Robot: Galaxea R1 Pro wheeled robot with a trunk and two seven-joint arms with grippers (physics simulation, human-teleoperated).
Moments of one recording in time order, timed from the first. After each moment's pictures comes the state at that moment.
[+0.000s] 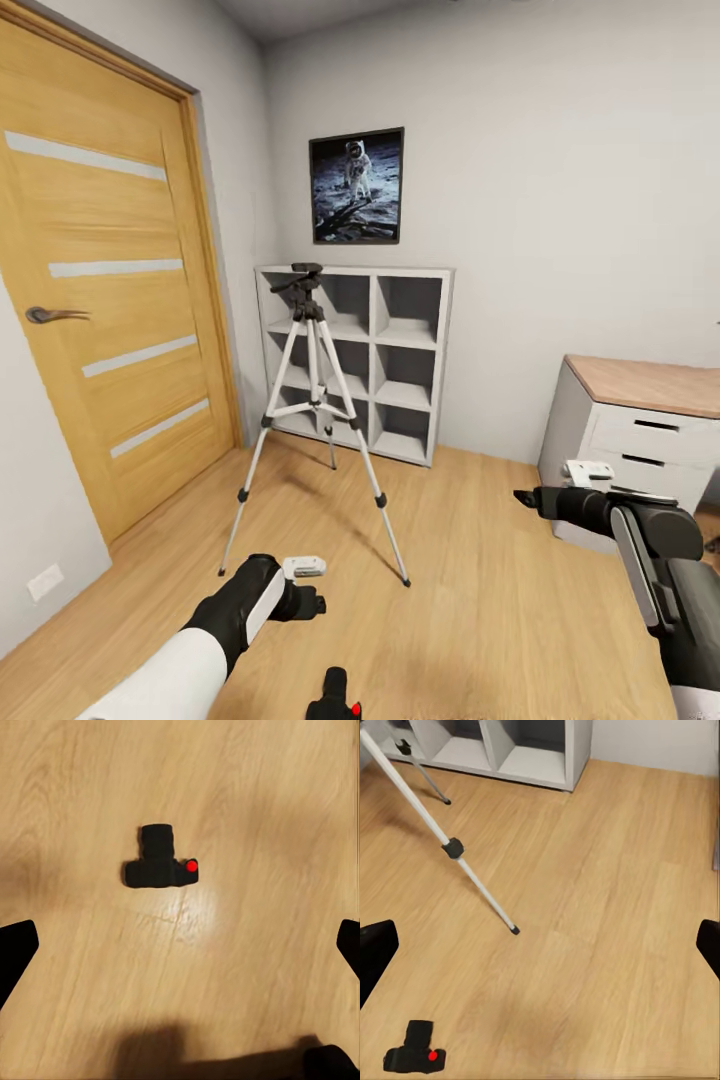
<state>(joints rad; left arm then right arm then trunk) -0.66 -0.13 -0.11 -0.49 0.16 0.75 0.03 -0.46 -0.21 -0.20 -1.53 0.00 1.04 0.33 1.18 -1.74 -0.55</state>
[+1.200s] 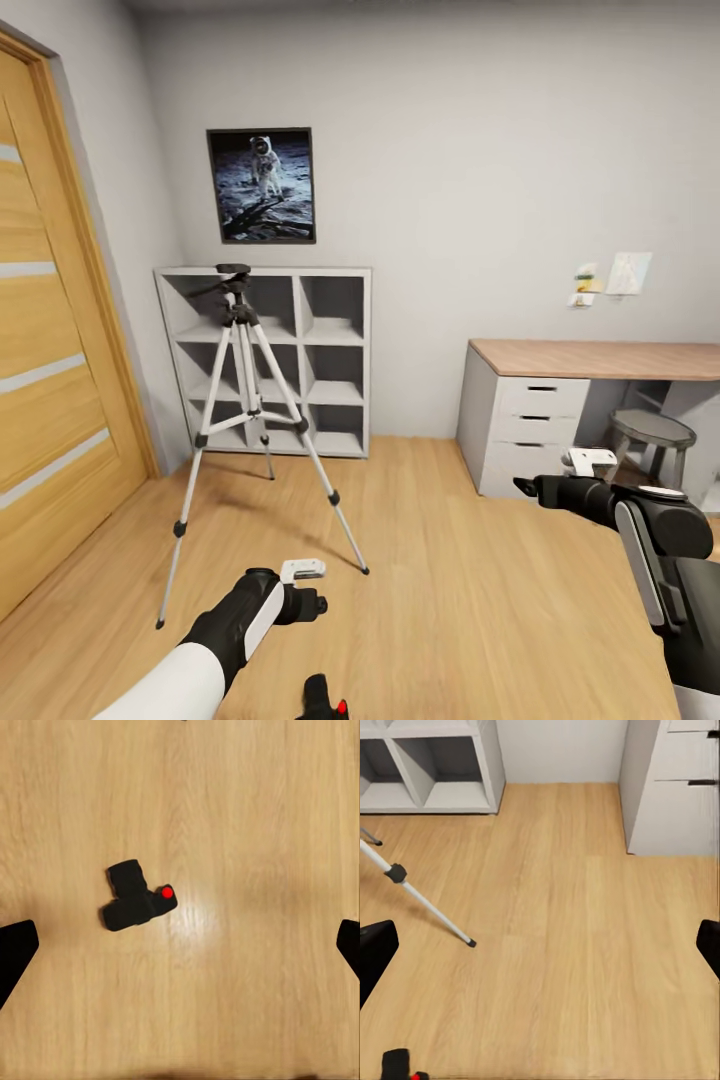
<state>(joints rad) -0.62 -0.13 -0.11 -0.49 0.17 0.62 0.02 -0.46 -0.21 -0.20 -1.61 -0.01 1.04 0.33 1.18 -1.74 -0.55</state>
